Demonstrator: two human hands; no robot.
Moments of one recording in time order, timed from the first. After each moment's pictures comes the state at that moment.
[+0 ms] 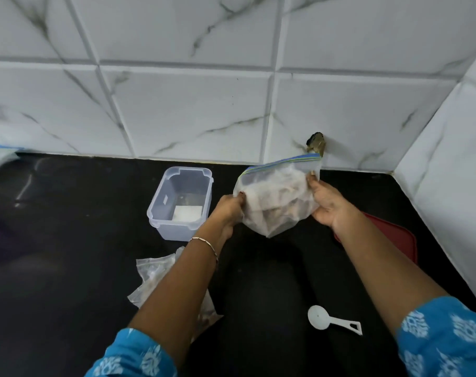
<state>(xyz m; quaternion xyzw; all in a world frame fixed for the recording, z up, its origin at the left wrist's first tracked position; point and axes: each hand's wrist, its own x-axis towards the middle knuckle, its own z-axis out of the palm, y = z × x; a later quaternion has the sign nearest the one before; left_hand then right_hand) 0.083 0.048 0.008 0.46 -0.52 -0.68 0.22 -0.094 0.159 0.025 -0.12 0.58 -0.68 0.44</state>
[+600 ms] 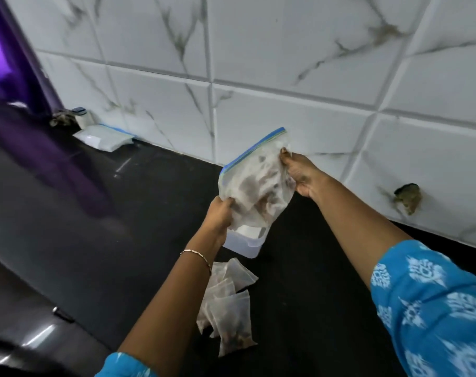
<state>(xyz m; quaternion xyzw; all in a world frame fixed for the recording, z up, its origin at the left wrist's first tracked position) 0.206 -0.010 0.034 0.53 -0.44 -0.60 0.40 0.014 -0.029 0.101 -0.39 0.59 -0.50 0.50</state>
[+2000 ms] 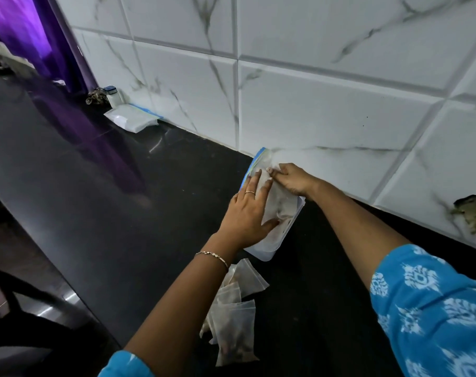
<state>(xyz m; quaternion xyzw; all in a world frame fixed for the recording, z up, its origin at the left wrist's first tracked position) 0.190 -0.012 0.016 0.49 -0.85 -0.10 0.16 0.025 -0.084 0.040 -0.63 0.60 -0.26 0.41</state>
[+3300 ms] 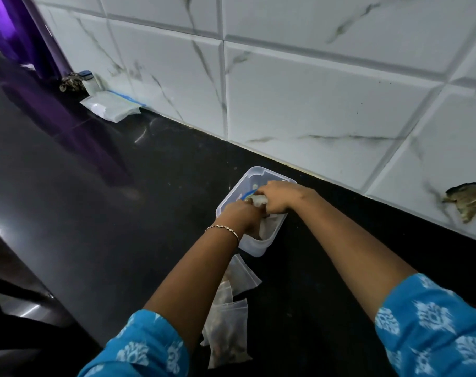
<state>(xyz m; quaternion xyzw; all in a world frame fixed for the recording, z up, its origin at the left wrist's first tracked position) 0.162 -0.052 0.001 0.49 -0.83 -0.16 -0.21 0.046 -0.069 0.021 -0.76 0.61 0.17 0.14</state>
